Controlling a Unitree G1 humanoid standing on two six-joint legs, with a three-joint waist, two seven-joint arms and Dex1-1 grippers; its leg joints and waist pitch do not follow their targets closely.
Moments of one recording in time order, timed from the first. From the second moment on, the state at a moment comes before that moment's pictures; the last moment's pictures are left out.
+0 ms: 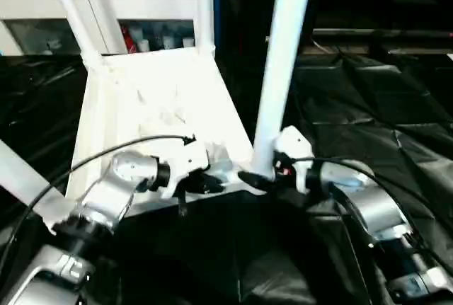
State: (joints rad) left arm -0.51 0.46 -0.33 0.36 0.00 0.21 -1.17; right arm -0.42 -0.34 0.25 0.25 0.11 0.23 0.87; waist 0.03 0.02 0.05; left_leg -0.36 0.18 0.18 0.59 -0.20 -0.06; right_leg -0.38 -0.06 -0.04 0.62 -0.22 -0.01
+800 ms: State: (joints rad) left arm -0.48 0.47 -0.34 0.34 -0.02 0.21 -1.20; right arm -0.38 -0.33 0.23 0.23 0.15 0.23 0.88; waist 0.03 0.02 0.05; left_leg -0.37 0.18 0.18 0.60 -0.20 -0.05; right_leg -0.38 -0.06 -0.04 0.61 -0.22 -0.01
